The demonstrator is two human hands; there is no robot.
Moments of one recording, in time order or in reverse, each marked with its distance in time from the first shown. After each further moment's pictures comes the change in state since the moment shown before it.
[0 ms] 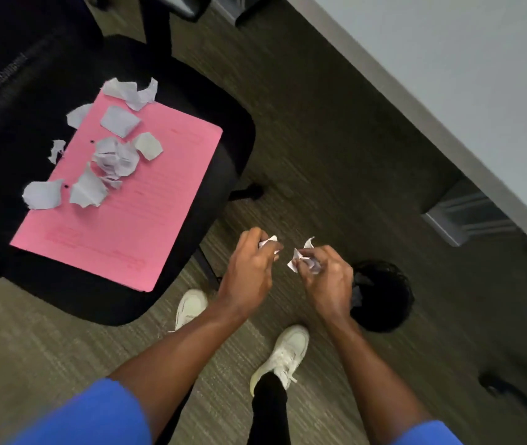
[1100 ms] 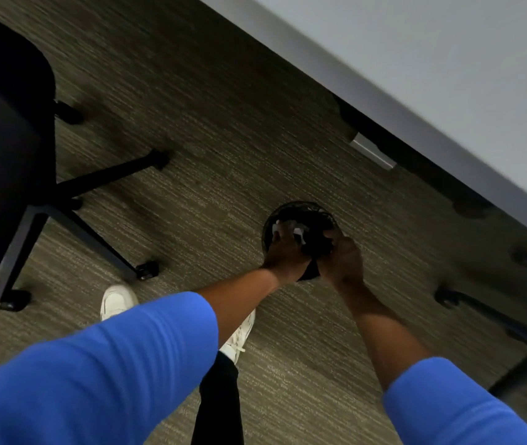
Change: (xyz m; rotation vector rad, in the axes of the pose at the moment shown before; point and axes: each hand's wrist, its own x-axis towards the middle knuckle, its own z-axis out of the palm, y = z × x) left_hand -0.007 0.160 0.304 -0.358 -0.807 -0.520; right_hand -0.030 0.293 -0.090 -0.057 -0.062 0.571
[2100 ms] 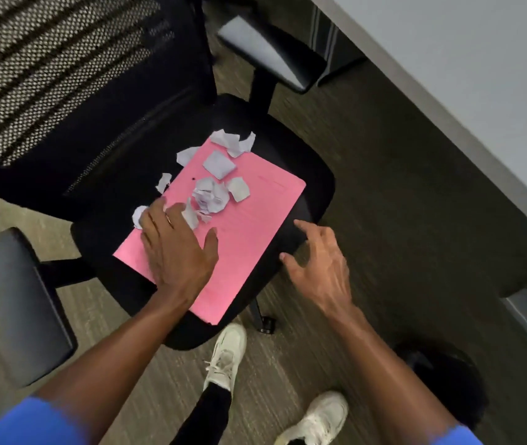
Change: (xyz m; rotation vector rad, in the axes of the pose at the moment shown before) left_hand -0.252 -0.161 -0.455 0.427 1.426 -0.153; right_hand -0.140 -0.428 0.116 -0.029 -0.201 -0.824
